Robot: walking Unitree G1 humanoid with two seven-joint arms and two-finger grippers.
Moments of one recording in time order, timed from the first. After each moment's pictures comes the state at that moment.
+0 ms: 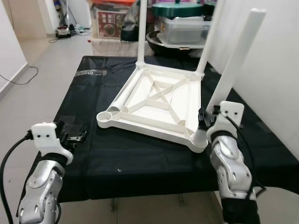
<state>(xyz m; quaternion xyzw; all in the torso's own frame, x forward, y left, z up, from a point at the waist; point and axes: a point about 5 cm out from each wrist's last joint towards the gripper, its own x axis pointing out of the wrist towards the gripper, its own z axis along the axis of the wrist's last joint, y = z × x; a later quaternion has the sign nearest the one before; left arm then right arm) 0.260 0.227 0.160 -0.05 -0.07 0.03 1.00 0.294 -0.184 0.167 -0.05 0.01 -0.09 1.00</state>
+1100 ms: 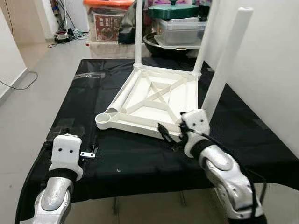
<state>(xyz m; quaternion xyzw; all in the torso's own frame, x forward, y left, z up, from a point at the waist) 0.226 0.190 0.166 0.12 -0.06 0.06 0.99 0.289 -0.107 0.179 -0.08 -0.01 0.23 0.97</state>
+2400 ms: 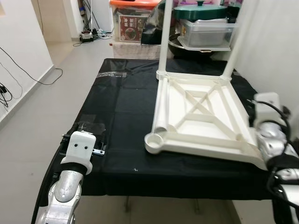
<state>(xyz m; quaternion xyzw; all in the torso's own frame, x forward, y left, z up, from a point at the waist) 0.243 0.178 0.159 0.15 -0.06 0.03 0.99 0.348 -0.334 0.159 -0.21 0.12 -0.30 0.93</state>
